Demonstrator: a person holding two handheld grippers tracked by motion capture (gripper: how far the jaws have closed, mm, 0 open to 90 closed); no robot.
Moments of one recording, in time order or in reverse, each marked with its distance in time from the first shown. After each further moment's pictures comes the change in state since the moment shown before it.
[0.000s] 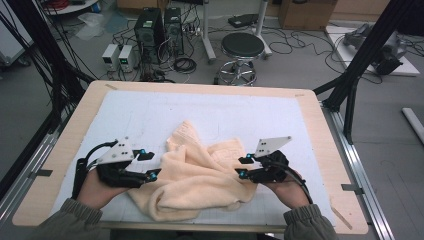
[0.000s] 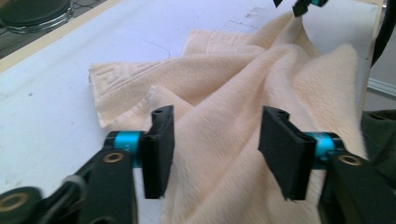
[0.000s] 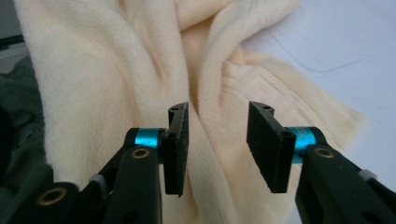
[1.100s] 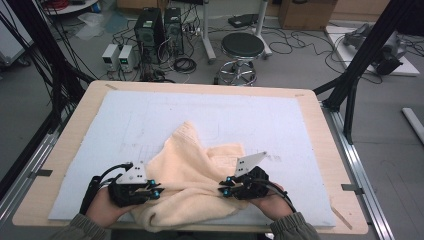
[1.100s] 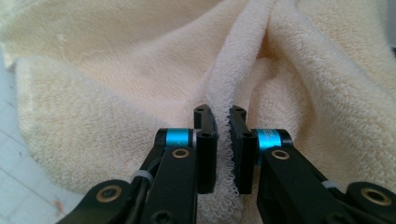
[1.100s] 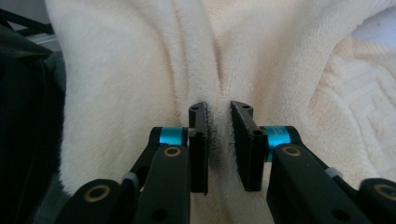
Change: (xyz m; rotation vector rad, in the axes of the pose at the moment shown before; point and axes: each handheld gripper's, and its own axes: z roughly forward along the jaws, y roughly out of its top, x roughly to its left) left arm -0.034 -0.045 0.015 0.170 -0.075 -0.009; right arm 0.036 -0.007 0.040 0.045 0.176 -0.044
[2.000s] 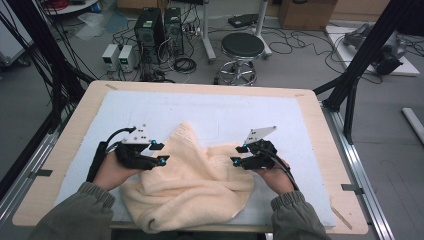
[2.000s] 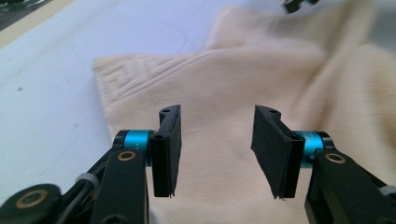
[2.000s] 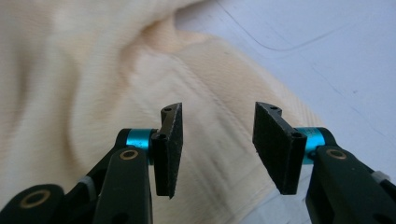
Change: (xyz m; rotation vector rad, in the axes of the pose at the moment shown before) left arm 0.084 0.046 0.025 -0.046 0.088 0.004; right arm -0.085 -0.005 -0.010 0.016 -0.264 0.126
